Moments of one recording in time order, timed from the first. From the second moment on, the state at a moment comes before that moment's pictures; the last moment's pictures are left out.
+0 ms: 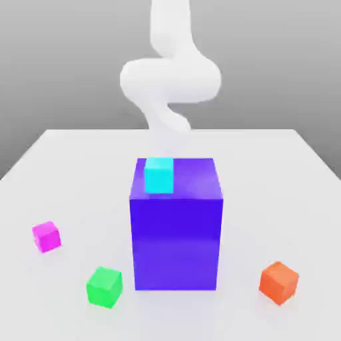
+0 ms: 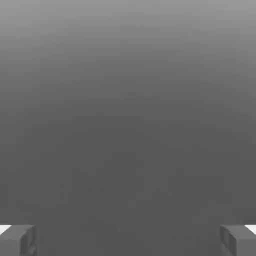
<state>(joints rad) -0.05 -0.74 0.00 -2.34 -0.04 2.34 0.83</state>
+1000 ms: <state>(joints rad) -0.55 -0.01 -0.31 -2.76 -0.08 2.81 0.84</state>
